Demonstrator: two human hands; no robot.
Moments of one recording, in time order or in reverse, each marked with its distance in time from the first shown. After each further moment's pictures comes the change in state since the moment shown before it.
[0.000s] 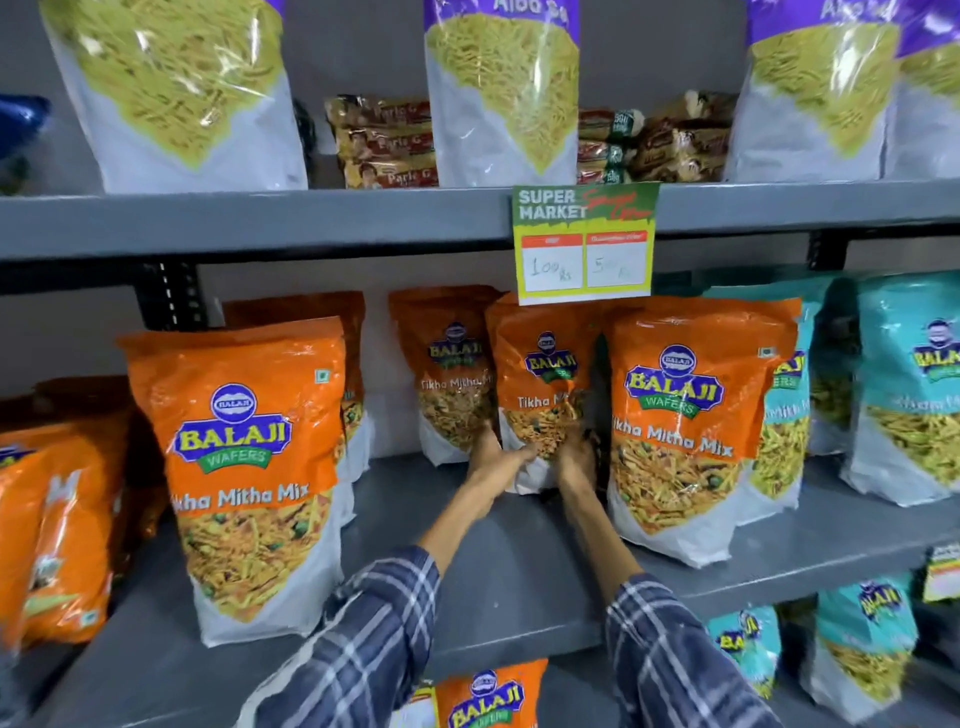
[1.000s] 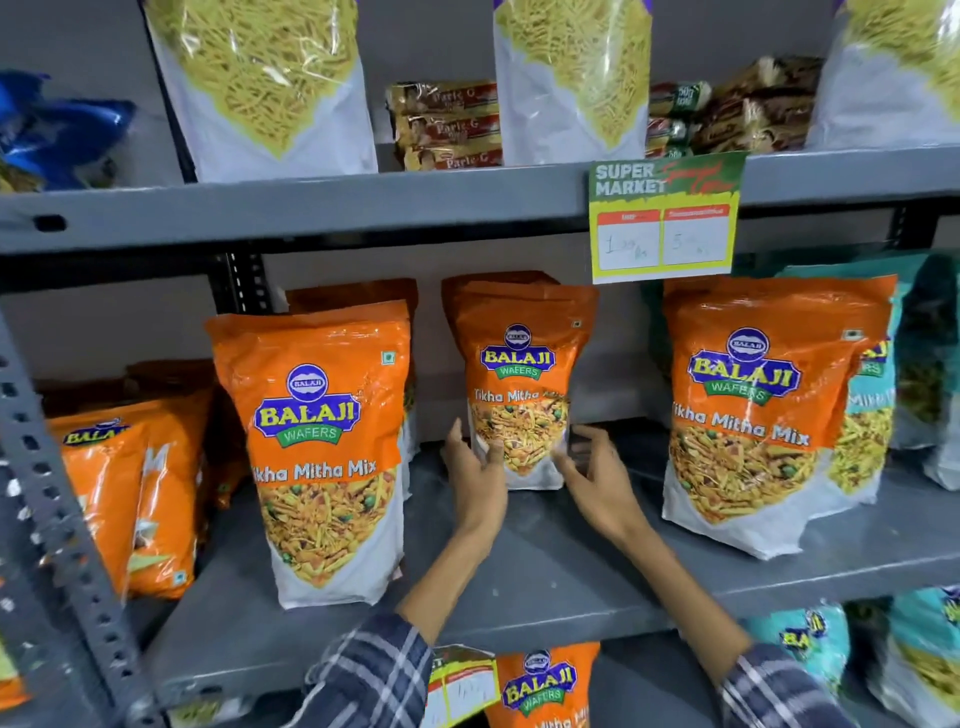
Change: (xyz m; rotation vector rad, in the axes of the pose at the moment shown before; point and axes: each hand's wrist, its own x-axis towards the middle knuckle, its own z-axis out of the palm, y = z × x) left_hand -0.070 -0.013 -0.060 -0.082 0.440 0.085; right_hand -0.063 0.013 -0.009 -0.279 -0.376 -0.463
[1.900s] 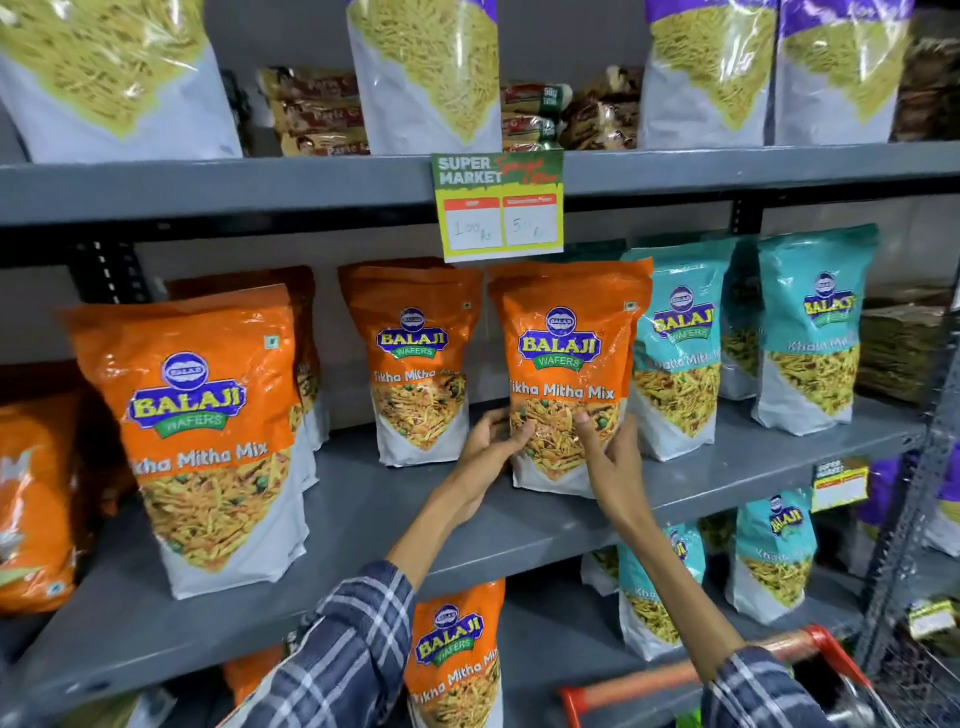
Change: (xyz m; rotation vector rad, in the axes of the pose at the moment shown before) left_hand -0.047 0.012 0.083 -0.223 -0.717 -0.181; right_hand -0.059 0.027 -0.107 0.263 0.346 -0.006
